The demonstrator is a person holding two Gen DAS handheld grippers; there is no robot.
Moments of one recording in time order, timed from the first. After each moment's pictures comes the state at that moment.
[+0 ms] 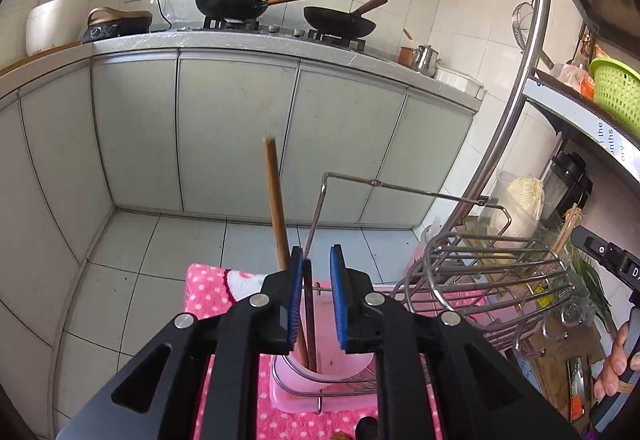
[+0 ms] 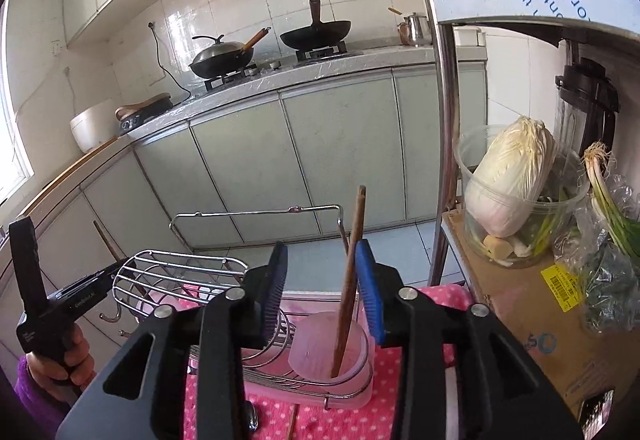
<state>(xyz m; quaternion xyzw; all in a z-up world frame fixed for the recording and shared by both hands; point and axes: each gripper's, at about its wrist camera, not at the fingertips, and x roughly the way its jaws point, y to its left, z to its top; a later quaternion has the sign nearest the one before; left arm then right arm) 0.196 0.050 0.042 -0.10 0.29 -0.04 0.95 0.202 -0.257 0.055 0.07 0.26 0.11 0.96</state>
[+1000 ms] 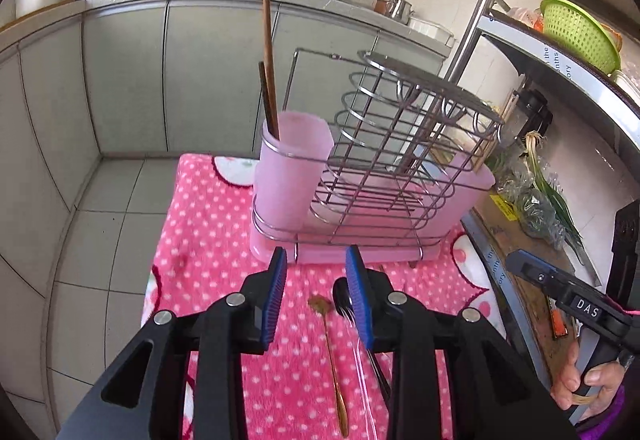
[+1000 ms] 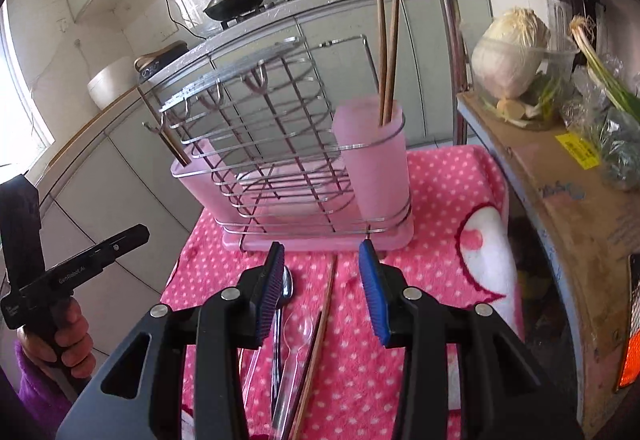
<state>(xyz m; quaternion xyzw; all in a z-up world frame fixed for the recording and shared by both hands) 0.078 0.037 -0.018 -0.11 0.37 -0.09 0.92 0.087 -0.243 -0.046 0.11 0.36 0.15 0.91</state>
